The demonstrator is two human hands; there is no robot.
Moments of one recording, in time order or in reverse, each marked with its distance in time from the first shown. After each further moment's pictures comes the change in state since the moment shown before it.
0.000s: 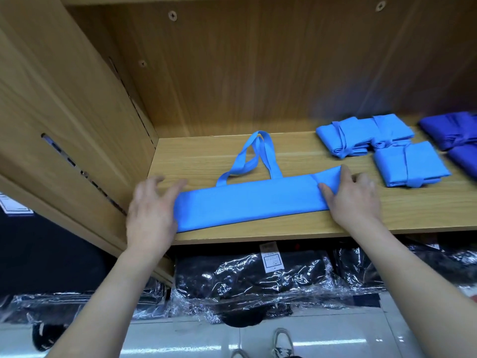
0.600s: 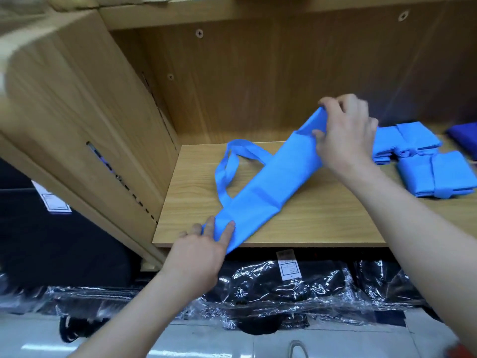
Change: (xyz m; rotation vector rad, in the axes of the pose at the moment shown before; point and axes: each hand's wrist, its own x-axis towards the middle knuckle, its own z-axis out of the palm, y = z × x) left_hand -0.042 0.047 -0.031 0.474 -0.554 0.299; right_hand 0.037 -0.102 -0.072 0.105 0.392 -0.387
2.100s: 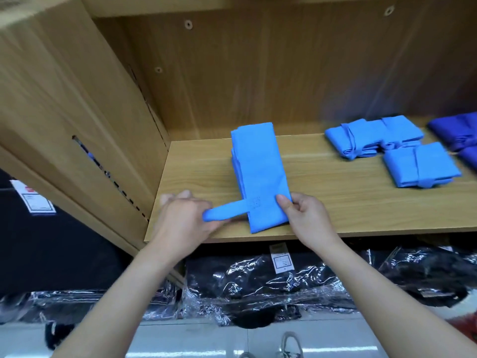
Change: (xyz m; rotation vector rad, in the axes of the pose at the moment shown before) left_hand 0.037 -0.040 0.011 -0.368 0.638 -0.013; right_hand -0.134 -0.003 0.049 0.722 -0.480 0.255
